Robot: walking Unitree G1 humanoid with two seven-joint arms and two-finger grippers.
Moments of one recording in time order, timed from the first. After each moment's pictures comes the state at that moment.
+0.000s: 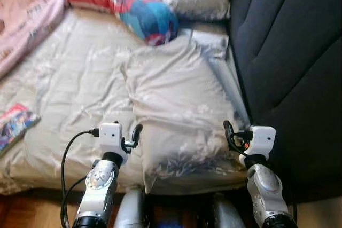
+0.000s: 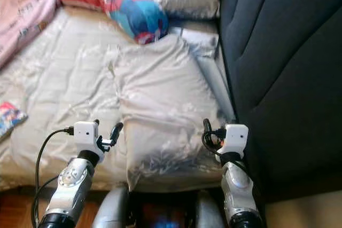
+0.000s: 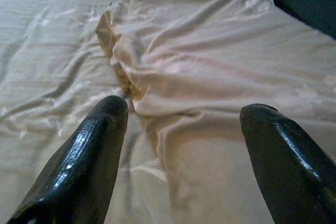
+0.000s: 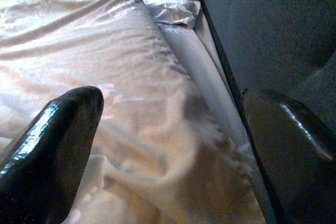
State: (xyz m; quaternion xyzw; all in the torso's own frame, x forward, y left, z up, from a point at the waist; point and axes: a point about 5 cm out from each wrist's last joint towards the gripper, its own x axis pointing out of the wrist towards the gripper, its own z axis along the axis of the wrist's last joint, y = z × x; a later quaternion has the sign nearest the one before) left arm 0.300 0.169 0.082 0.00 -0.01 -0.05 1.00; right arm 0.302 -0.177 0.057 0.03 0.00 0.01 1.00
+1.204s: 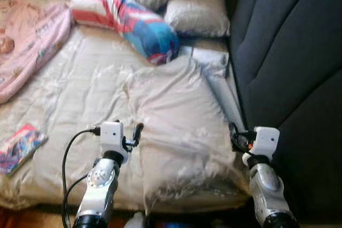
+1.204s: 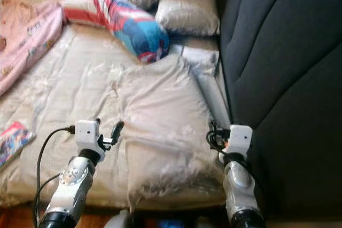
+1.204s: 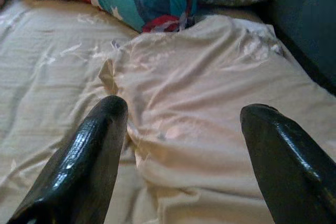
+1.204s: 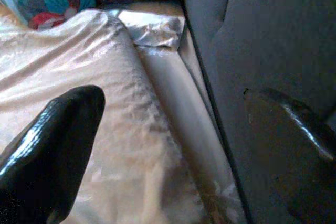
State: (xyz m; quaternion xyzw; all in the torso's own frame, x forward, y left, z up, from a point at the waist) left arm 0.301 0.167 0.083 0.00 -0.01 -0.06 1.00; right arm 0.304 -0.188 0.050 0.03 0.03 -0.03 1.00
